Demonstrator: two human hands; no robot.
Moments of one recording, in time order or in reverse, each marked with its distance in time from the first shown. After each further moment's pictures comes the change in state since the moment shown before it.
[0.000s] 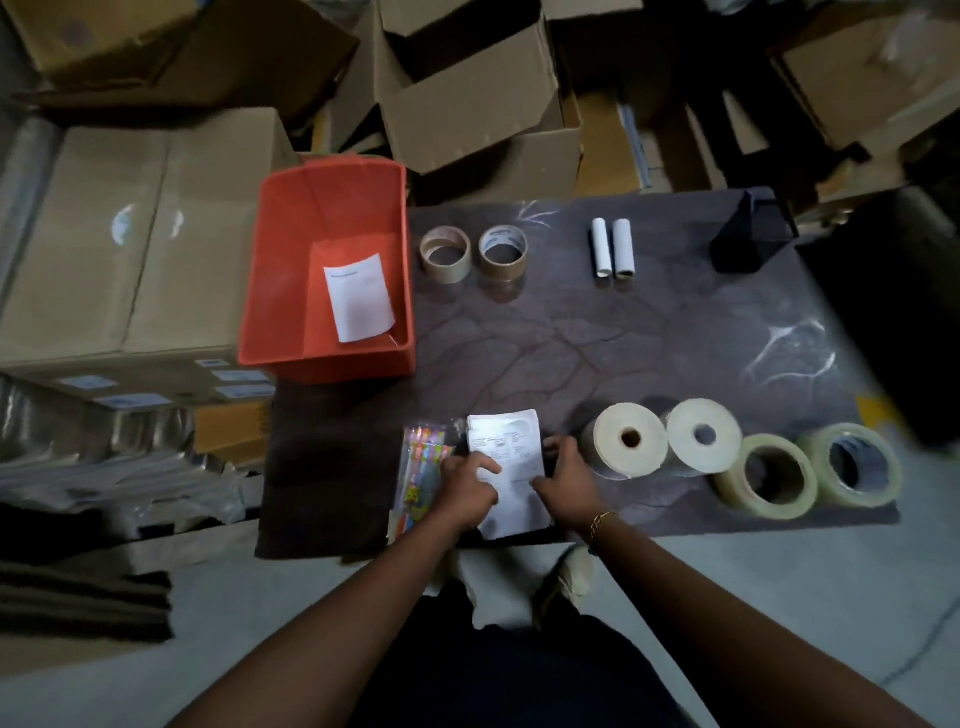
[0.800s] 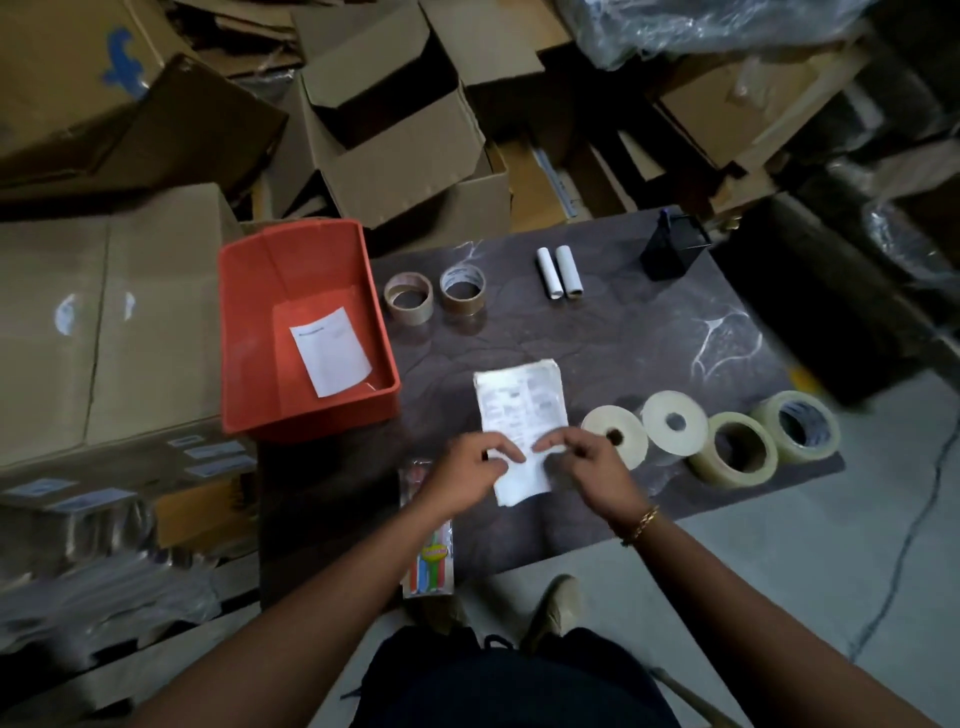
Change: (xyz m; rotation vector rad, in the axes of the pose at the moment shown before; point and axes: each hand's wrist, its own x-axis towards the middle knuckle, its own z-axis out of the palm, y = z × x) left_hand -0.014 0.055 -0.066 -0.020 -0.186 0.512; right_hand -0.049 -0.058 -0.039 0.268 0.126 -0.184
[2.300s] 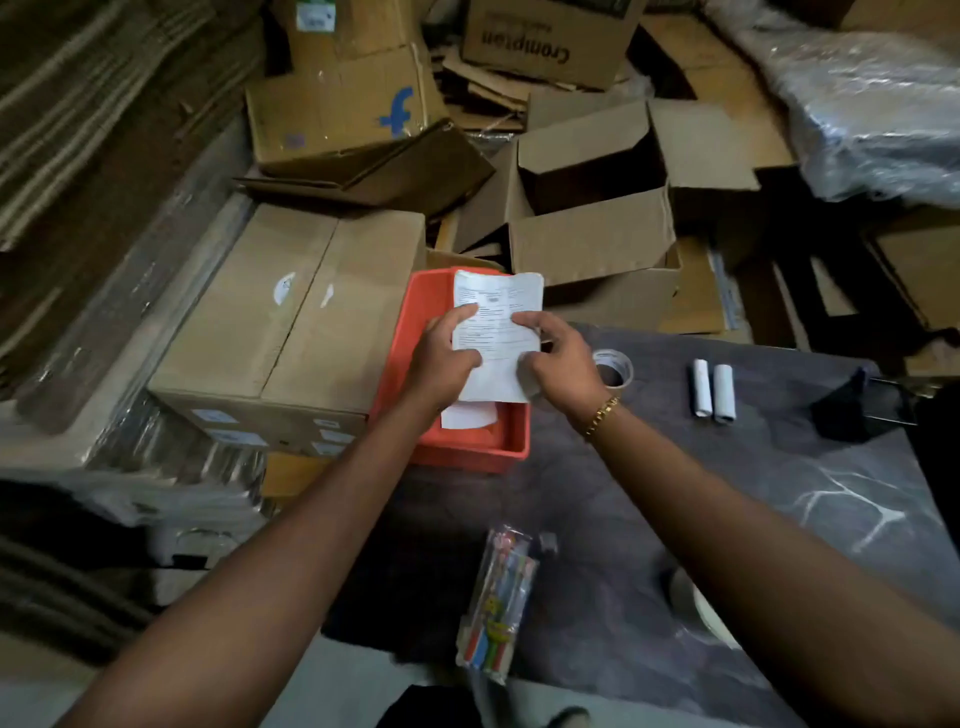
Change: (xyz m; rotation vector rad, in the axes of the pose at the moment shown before) left_hand 0.018 0.044 -0.220 -0.260 0.707 -0.039; right_hand 0.143 -0.222 0.137 -0.091 -0.180 -0.324
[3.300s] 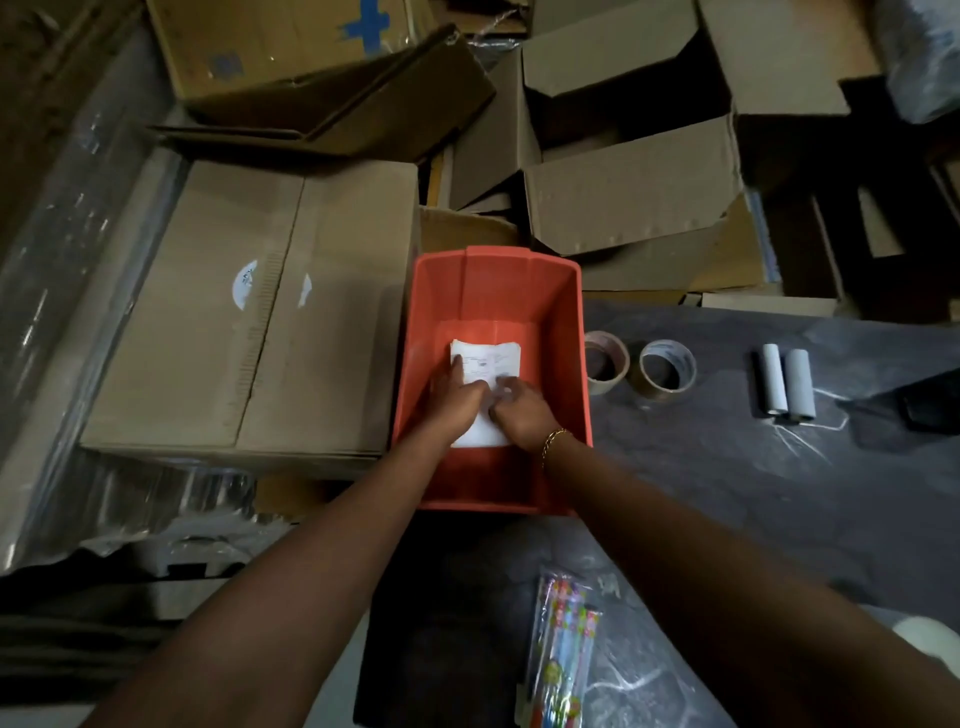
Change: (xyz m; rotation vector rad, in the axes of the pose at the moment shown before) left_hand 0.155 -0.179 0.013 0.270 -0.185 -0.393; right_hand 0.107 0.130 0.138 -0.236 -0.203 0.473
